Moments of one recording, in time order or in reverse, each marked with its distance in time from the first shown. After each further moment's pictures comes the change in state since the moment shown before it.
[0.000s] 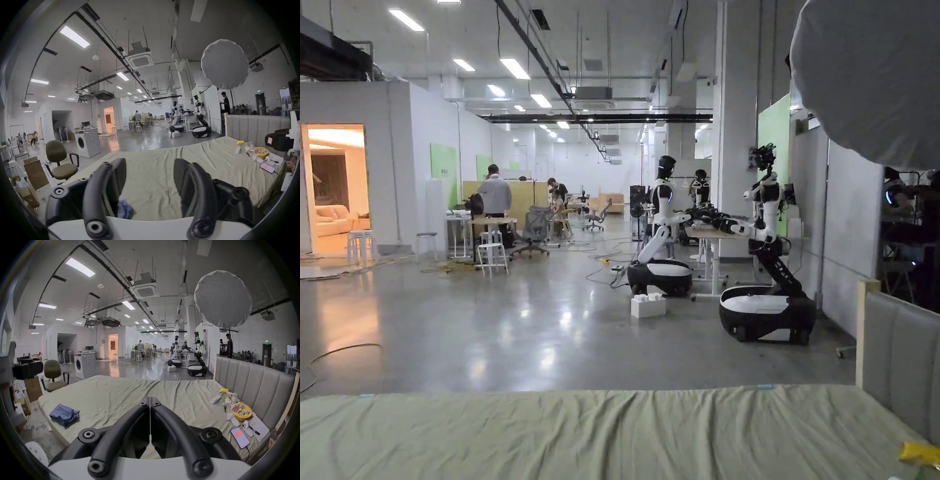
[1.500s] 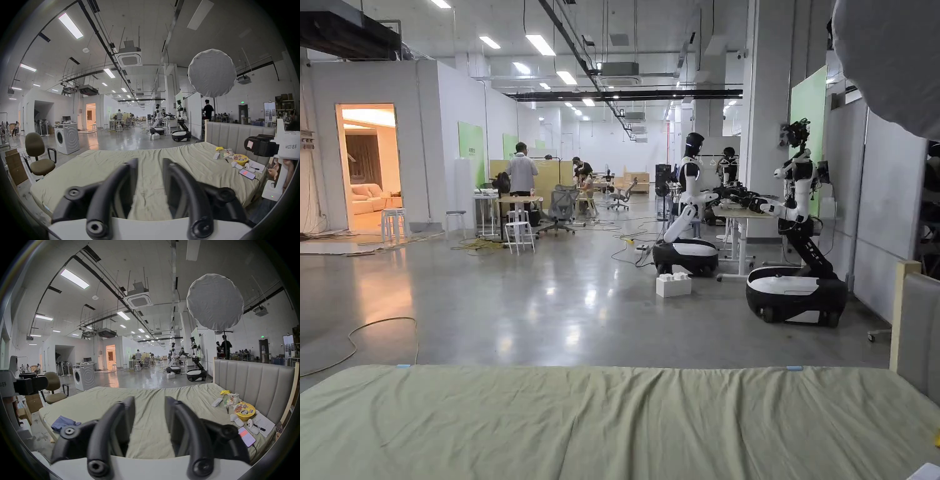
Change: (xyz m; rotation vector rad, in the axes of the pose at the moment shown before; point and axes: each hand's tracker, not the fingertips) left arm 0.011 0.000 -0.004 0.016 -0.240 0.110; right arm -0.002 0.017 0.006 0.167 0.010 -0.023
